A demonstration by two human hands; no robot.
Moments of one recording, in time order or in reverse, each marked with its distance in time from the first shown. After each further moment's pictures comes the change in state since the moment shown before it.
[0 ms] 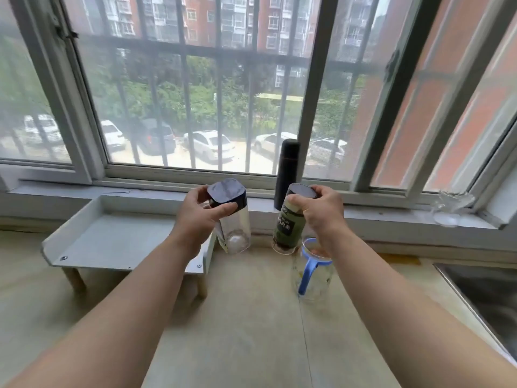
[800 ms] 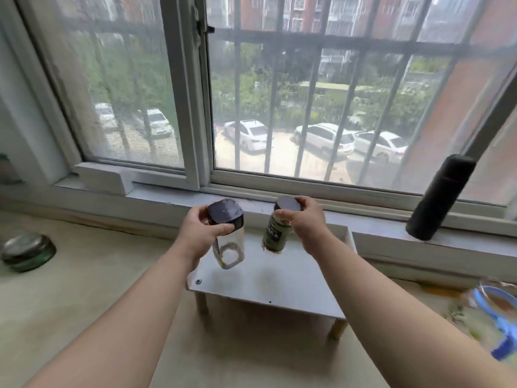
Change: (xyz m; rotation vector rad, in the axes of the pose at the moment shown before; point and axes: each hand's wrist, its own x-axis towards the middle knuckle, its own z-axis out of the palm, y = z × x) left_hand 0.127 -0.038 -0.336 0.090 0.163 -0.175; right_hand 0.022 0.009 0.395 0.059 -0.280 0.126
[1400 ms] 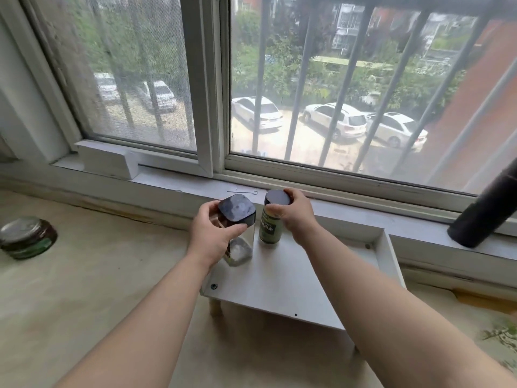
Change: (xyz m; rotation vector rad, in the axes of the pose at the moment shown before) left_hand 0.045 -0.037 -0.014 0.094 0.119 0.040; right_hand 0.068 0.036 0.084 -0.116 -0.098 0.020
